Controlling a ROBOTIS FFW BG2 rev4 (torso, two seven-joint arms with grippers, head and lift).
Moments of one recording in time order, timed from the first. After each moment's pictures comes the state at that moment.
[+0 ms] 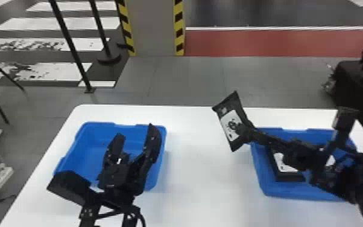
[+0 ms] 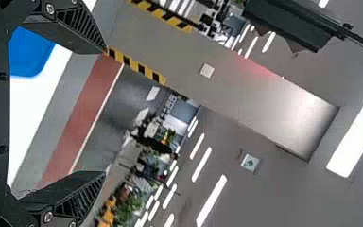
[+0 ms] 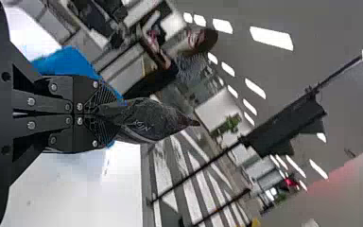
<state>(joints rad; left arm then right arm) 0.43 0.04 -0.16 -1.93 0.49 -0.26 -0.04 -0.07 -0.15 -0.11 -1.64 -0.49 0.71 1.03</state>
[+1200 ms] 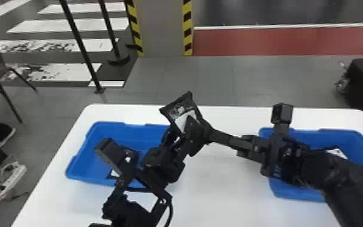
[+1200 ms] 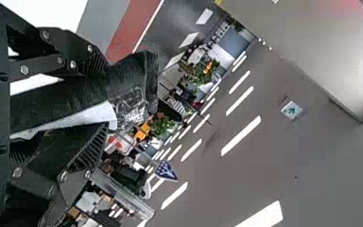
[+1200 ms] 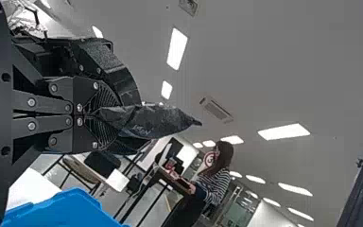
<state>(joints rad) 0.33 0.05 -0.17 -1.98 0.64 0.07 -0.21 -0.35 -0.09 0.15 -1.18 -0.67 0.78 1.34</state>
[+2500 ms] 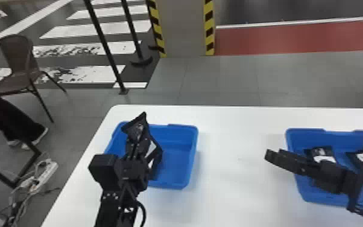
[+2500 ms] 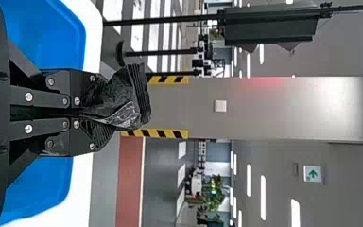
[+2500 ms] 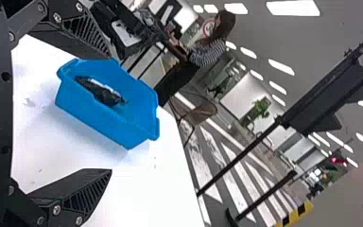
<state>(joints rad) 0.44 0.00 0.06 -1.98 0.00 -0.01 0.07 0.00 -0.15 -0.08 -1.67 -0.50 0.83 0.86</state>
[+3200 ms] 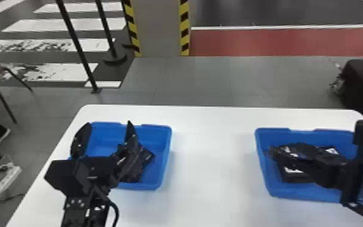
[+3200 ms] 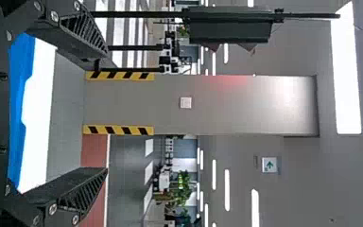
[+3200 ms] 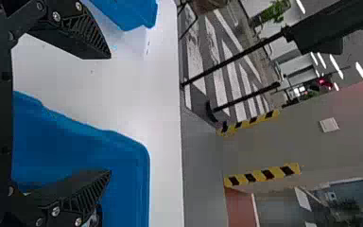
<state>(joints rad) 0.44 0.01 0.03 -1.98 0.00 -0.19 0.07 0.15 -0.16 -0.15 -1.95 -0.25 0.77 0.52</state>
